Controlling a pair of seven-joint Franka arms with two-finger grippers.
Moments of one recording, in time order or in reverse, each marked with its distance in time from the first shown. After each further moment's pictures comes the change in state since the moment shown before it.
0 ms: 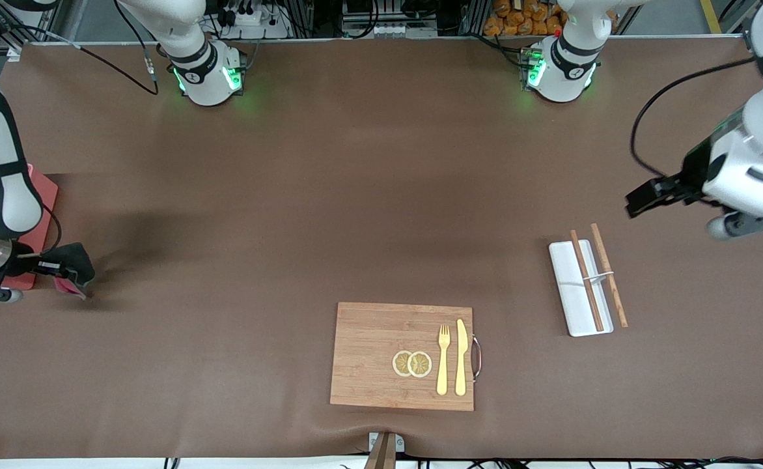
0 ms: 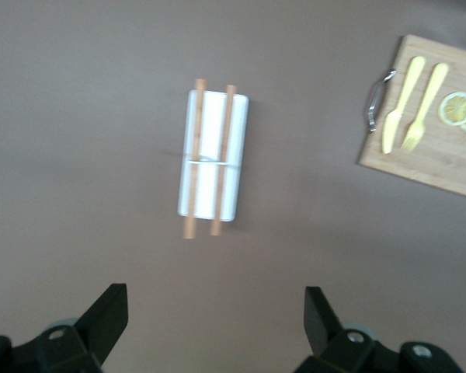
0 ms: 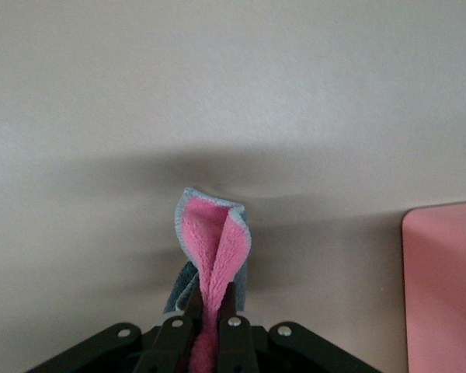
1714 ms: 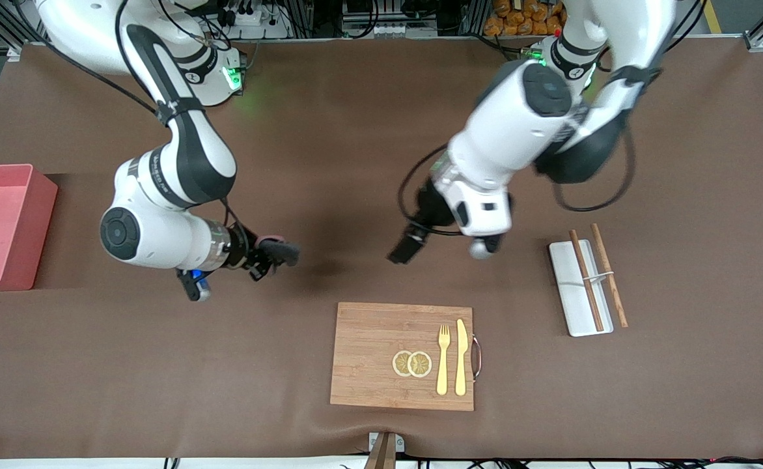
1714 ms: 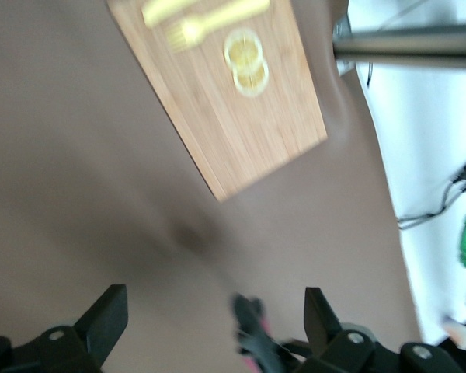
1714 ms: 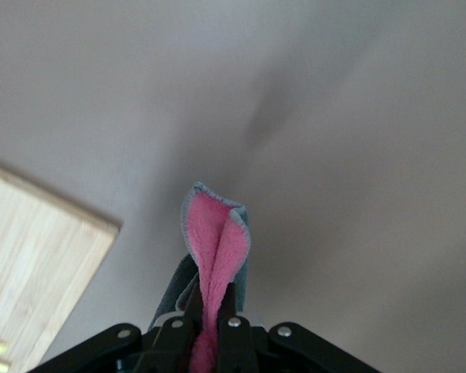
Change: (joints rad) left arm -0.261 0.303 -0.244 0.024 -0.073 0.607 -1.201; right arm 0.659 -0.073 0.014 0.142 0.353 -0.290 1.406
